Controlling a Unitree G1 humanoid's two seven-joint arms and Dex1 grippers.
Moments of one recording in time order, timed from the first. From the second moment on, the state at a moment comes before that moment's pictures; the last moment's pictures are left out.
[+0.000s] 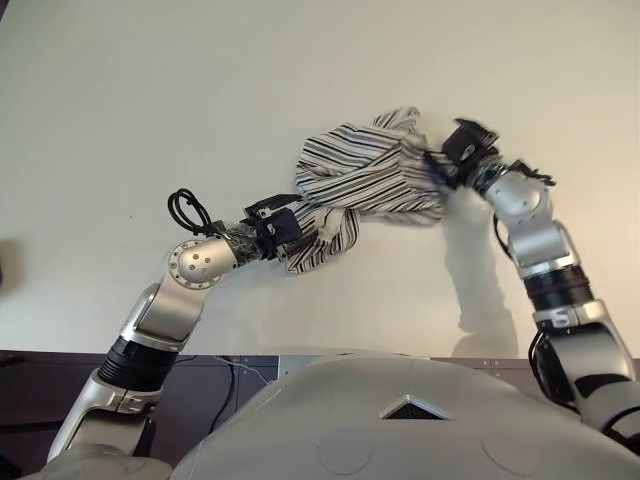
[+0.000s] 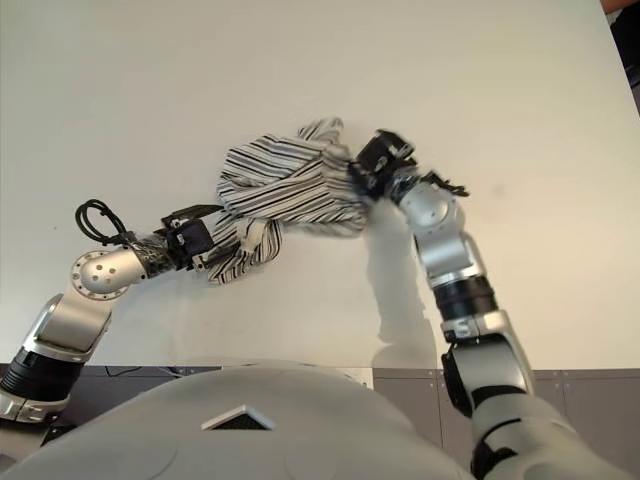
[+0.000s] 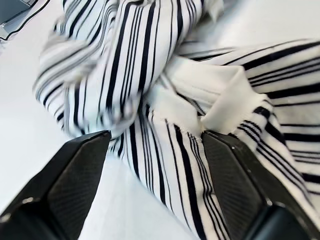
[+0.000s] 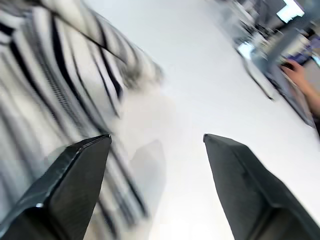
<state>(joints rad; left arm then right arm) 0.18 0.70 -0.30 -0.28 0.10 0.10 -0.64 -0.35 -0.41 0.20 0.46 -0.21 0.06 0.26</state>
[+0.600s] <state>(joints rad) 0.24 0.79 -0.28 -0.28 -0.02 0.05 -0.74 0.00 -0.56 0.37 -0.33 0.22 0.26 0.77</state>
